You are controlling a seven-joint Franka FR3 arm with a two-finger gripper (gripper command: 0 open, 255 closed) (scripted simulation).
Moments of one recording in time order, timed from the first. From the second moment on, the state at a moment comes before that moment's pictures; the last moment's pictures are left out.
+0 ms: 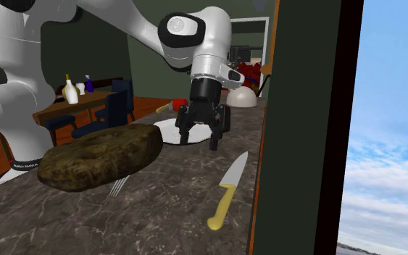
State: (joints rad) arm 0.03 0.27 -0.22 -1.79 -0.43 1.94 -0.87
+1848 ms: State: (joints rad) arm 0.00 0.56 -0.20 -1.59 -0.50 2.07 -1.04
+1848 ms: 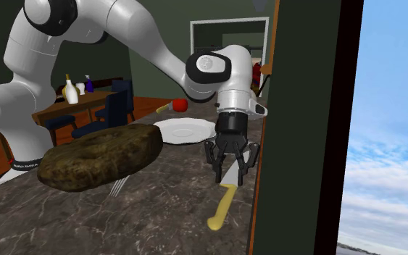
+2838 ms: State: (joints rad) arm 0.00 0.50 -0.20 -1.54 -0.48 1.97 -1.10
